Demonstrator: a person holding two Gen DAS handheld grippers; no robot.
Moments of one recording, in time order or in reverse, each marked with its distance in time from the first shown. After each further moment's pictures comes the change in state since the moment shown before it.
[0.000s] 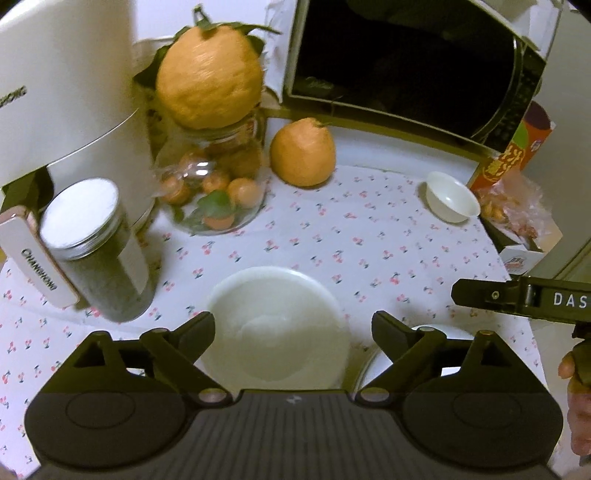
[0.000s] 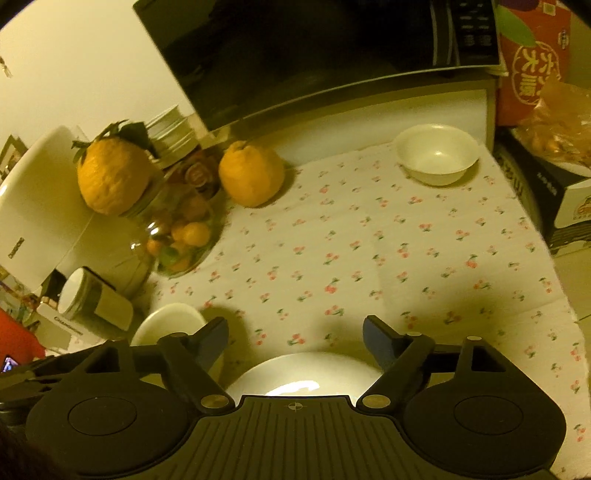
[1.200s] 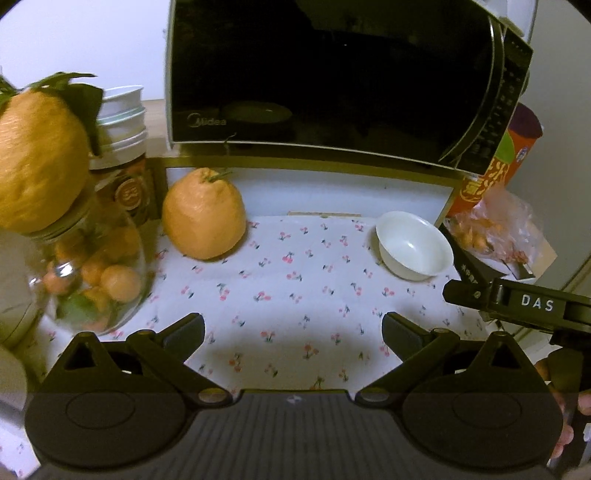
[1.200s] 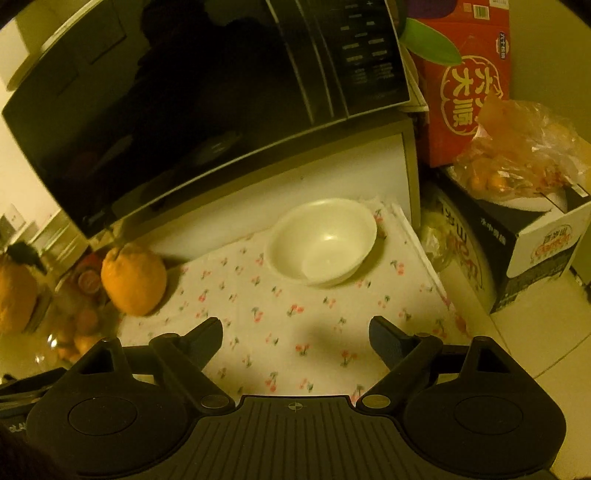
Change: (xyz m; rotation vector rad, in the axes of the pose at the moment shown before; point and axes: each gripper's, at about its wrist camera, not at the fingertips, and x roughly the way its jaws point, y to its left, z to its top) left arm 0.084 -0.091 0.069 0.066 -0.069 -0.044; right arm 0.042 -0.118 0.082 0.109 -0.163 -0.102
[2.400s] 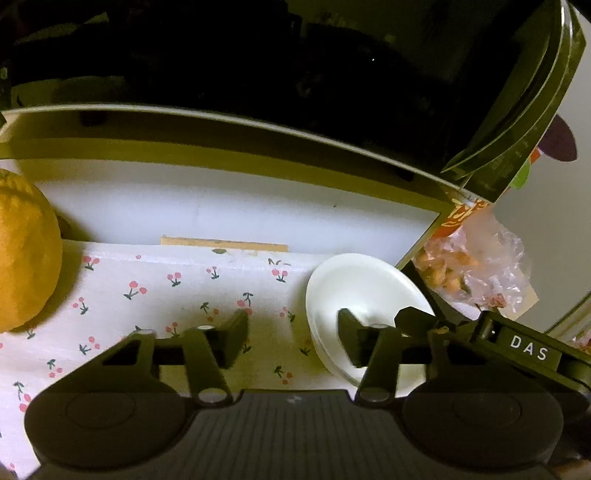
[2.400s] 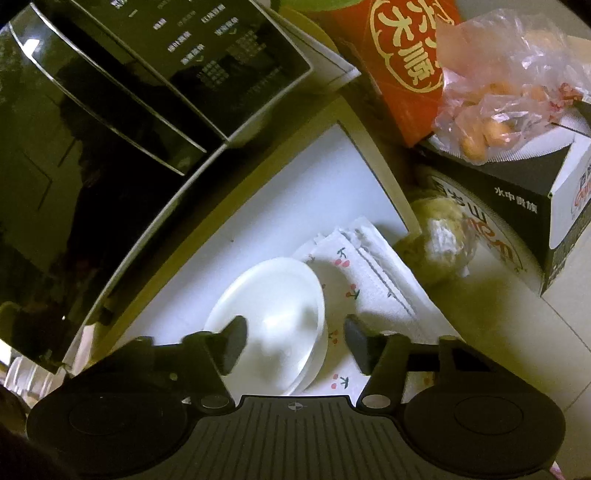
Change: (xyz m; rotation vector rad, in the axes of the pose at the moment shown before) left arm 0.148 -0.054 0.048 -0.082 0.021 -0.205; right arm 0.094 -0.078 0.035 0.342 -0.079 0.108
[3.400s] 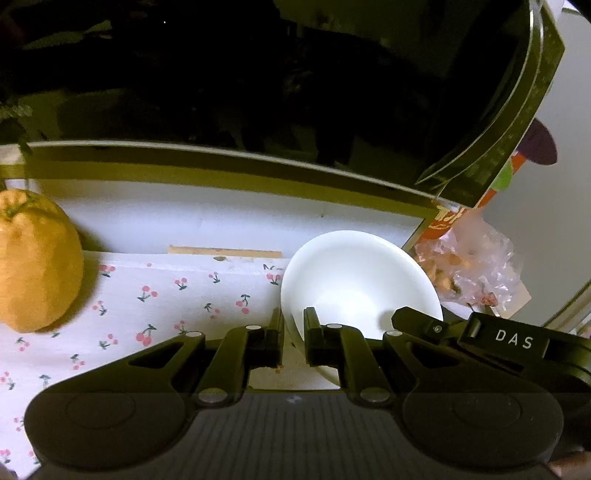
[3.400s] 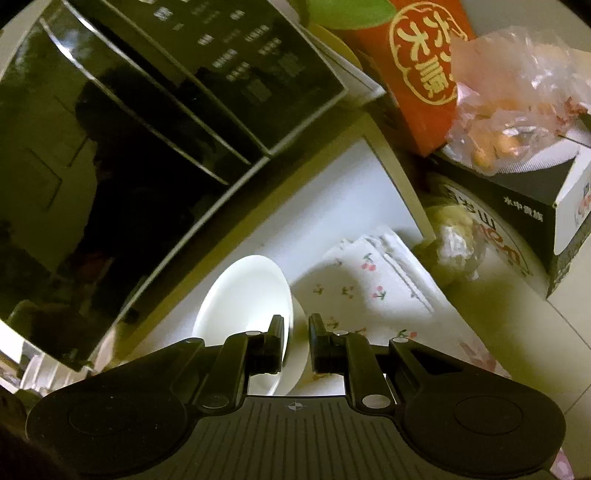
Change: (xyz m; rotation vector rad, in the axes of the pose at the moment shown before) left arm -0.027 -0.010 0.006 0.022 -0.017 0.009; right arm -0.024 0.021 0.003 -0.017 -0.011 0.030
